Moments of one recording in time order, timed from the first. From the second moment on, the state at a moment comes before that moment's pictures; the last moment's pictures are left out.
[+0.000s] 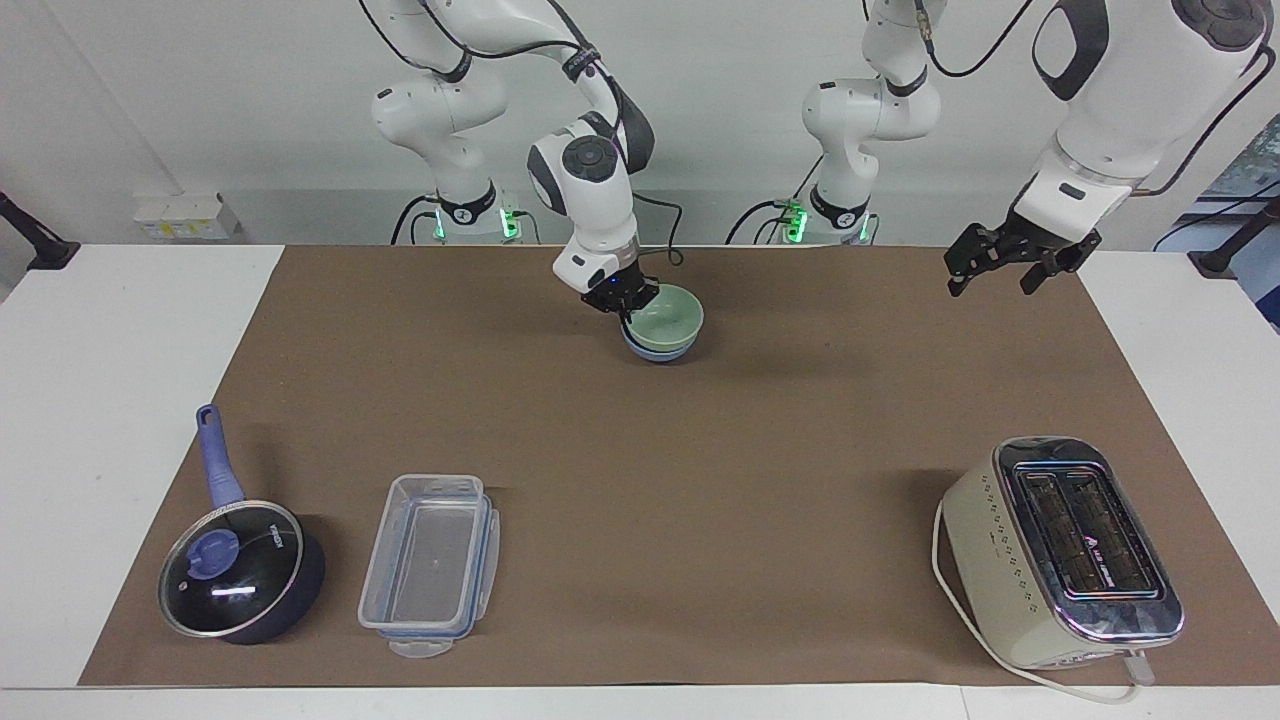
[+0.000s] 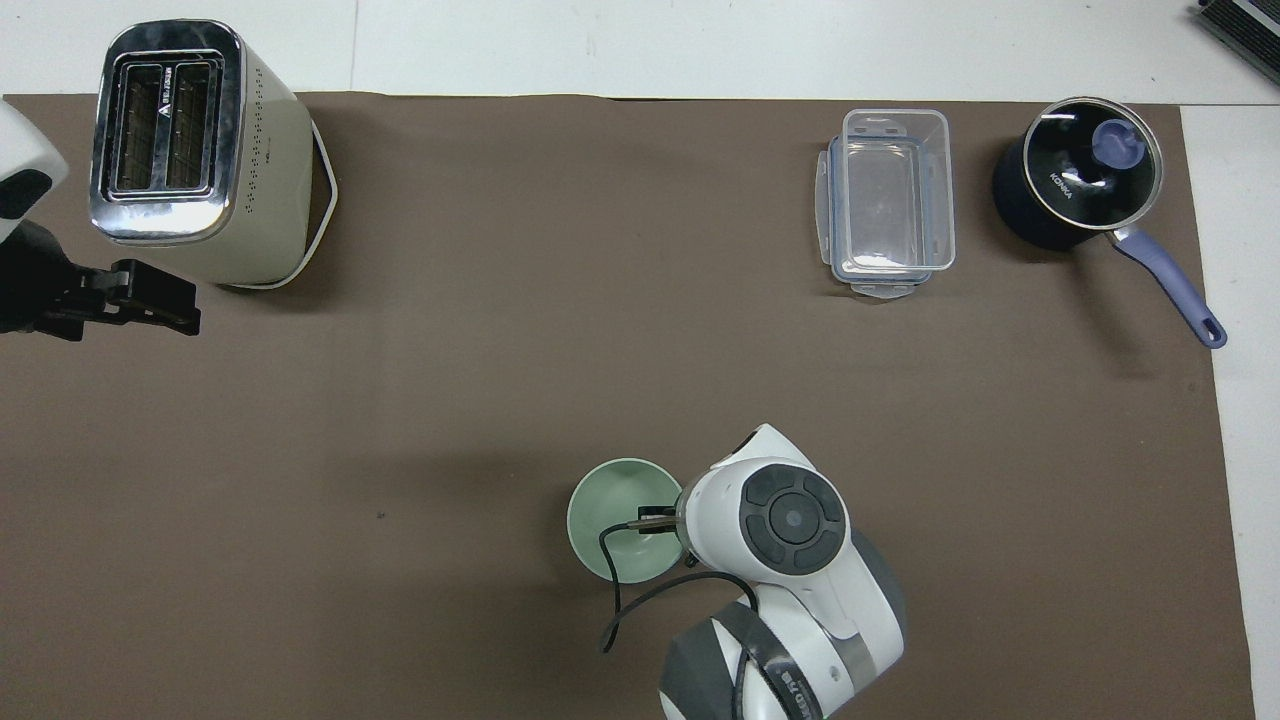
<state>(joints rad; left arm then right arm) -0.09 0.05 -0.01 -1.52 -0.02 1.52 -0.08 0.50 0.02 0.15 -2.27 0.17 2.30 0.53</state>
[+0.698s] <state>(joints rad) -0.09 0.05 -0.01 -1.52 -0.02 1.52 -0.08 0.47 -0.01 0.14 -2.25 0.17 2.26 0.52</state>
